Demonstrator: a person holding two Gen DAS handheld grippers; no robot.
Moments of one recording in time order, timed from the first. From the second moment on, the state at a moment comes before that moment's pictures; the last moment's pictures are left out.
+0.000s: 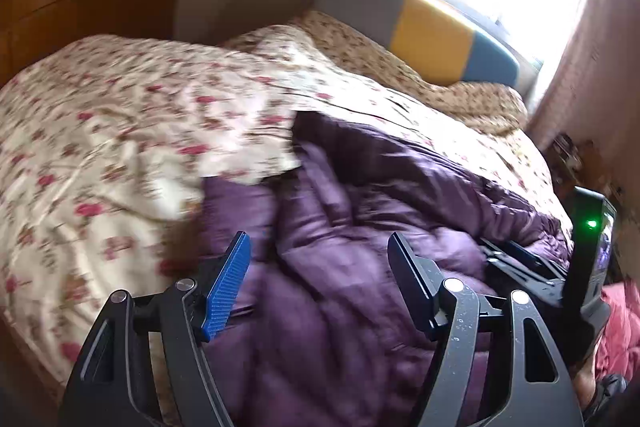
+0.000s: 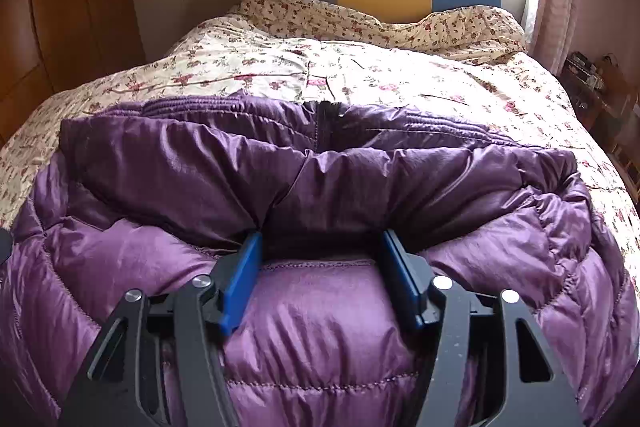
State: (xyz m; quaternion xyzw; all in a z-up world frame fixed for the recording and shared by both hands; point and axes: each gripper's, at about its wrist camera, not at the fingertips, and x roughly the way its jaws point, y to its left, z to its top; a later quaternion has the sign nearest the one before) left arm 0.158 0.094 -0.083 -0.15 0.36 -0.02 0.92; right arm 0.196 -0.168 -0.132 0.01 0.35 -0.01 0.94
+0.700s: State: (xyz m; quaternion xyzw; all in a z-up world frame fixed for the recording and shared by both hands) left arm 0.134 0.156 -0.123 -0.28 0.40 -0.05 0.87; right arm 0.099 -0.173 -0.105 0.02 0.35 0.04 0.94
